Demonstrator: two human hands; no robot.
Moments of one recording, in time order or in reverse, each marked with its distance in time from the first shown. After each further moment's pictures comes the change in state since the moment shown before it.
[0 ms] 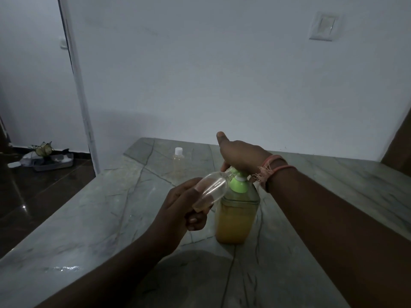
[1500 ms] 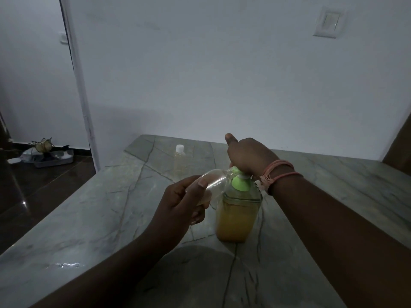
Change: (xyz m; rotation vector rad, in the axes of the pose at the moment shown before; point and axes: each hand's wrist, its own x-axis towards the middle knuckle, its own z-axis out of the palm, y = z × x) left_hand -0.003 0.005 0.005 0.149 0.087 0.111; right_hand 0.011 0.014 0.005 -0.169 0.062 0.005
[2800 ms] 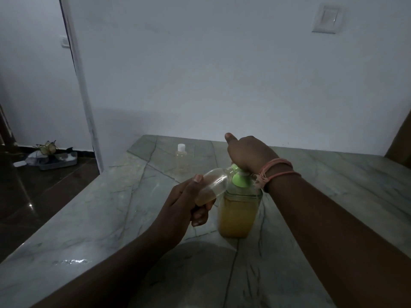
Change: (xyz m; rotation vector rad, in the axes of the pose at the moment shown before) left_hand -0.001 -0.008 -0.003 -0.064 -0.045 -0.139; right_hand -0.003 0.003 0.003 0.046 0.051 0.041
